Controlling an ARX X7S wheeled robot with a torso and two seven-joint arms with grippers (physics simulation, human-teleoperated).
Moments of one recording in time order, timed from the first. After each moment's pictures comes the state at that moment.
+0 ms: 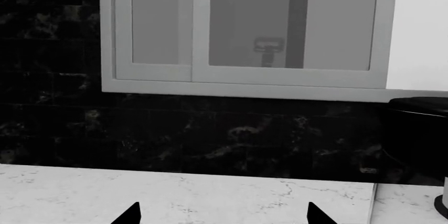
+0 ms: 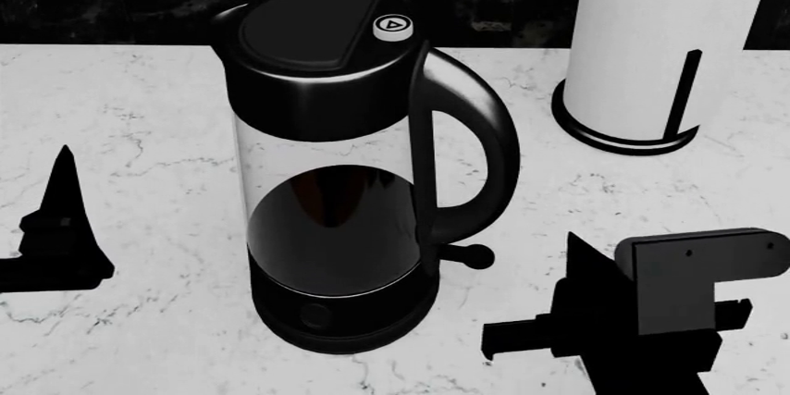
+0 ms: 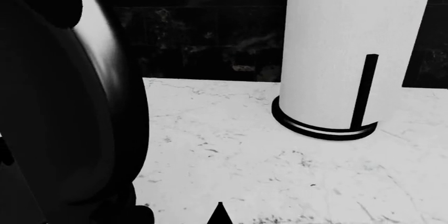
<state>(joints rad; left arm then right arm) -0.35 -0.31 0.00 0.58 -0.42 -0.64 -0.28 0.39 0.35 0.02 -0.29 0.43 0.74 -0.05</state>
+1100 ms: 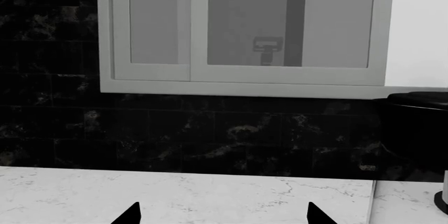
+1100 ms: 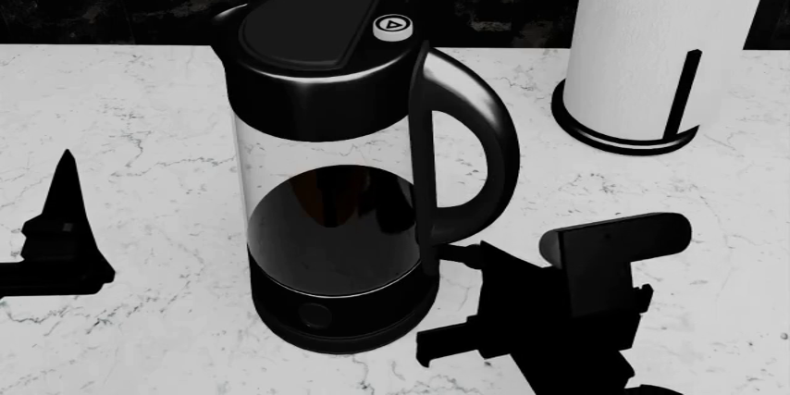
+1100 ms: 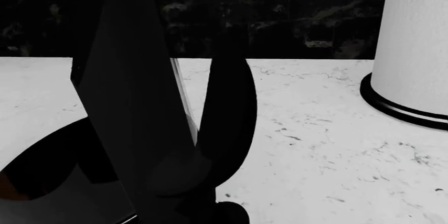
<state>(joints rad) -0.34 -0.33 0.02 0.57 -0.42 -0.61 -0.29 0.48 0.31 -0.08 -0.15 0.49 0.74 -0.15</state>
